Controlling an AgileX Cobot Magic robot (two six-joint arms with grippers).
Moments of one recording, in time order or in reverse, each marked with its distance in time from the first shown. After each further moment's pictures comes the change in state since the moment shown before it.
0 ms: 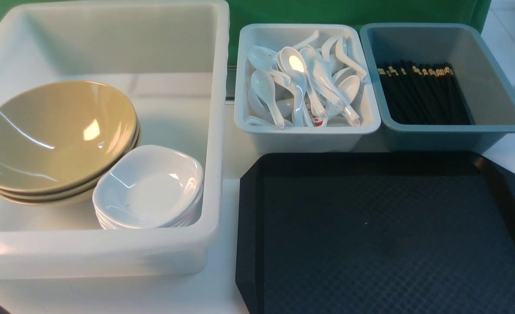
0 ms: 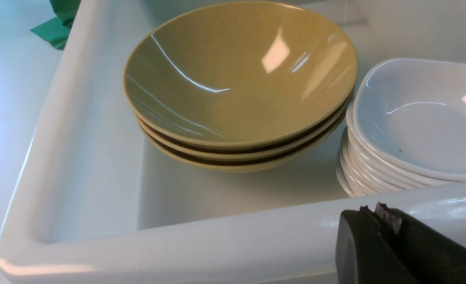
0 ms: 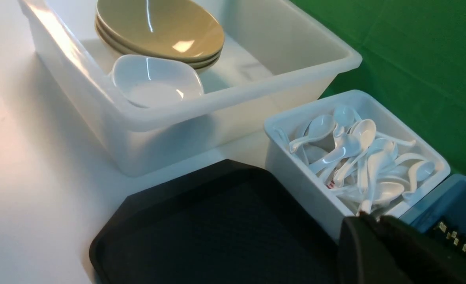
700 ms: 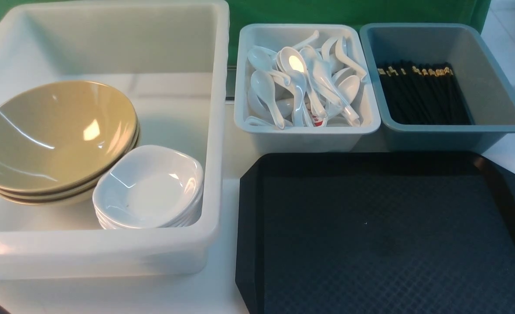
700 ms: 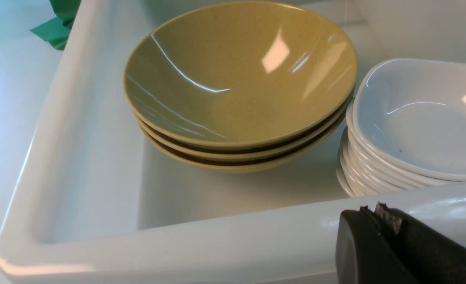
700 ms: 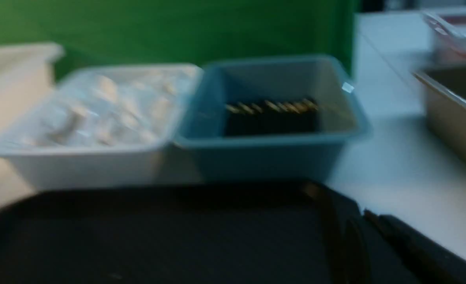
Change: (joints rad) right arm -0.521 -0.509 0.717 -0.439 -0.357 0.885; left arm 0.000 0.000 0.000 0.000 0.000 0.000
